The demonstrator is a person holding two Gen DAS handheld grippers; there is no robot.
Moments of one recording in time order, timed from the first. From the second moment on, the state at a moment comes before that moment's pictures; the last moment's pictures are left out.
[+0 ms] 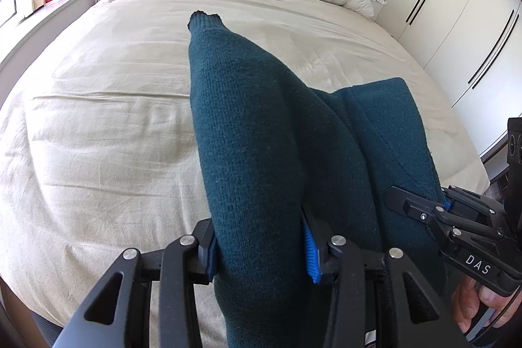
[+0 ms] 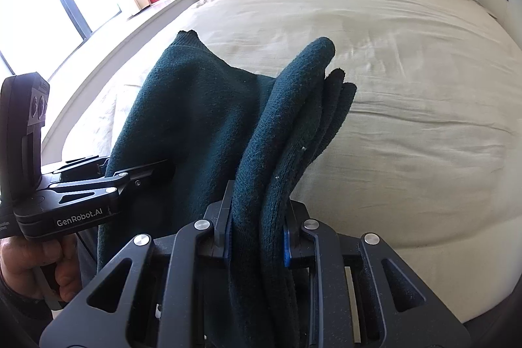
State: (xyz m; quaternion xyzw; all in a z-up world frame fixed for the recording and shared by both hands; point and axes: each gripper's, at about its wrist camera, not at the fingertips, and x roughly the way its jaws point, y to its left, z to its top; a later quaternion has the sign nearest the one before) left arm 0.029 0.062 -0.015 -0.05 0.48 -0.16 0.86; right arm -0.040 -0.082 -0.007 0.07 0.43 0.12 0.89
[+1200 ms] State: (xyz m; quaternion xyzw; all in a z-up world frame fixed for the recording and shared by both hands) left arm 0.171 0.064 -0.078 -0.10 0.49 -0.20 0.84; right arm 0.115 -0.187 -0.088 0.30 0.45 0.16 0.82
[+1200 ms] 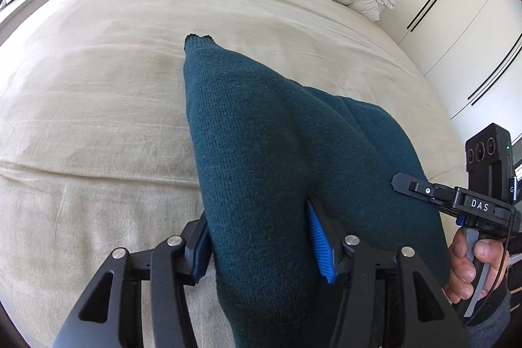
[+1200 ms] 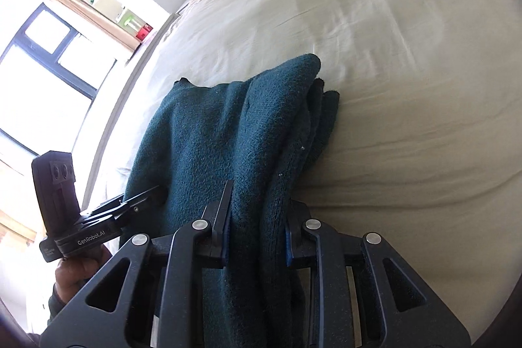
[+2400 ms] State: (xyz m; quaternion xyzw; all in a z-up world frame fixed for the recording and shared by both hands) left arm 0.095 0.070 -0.036 -0.06 0.43 -0.19 0.88; right arm 0.059 -0.188 -0.098 0.36 0.42 0.19 0.81
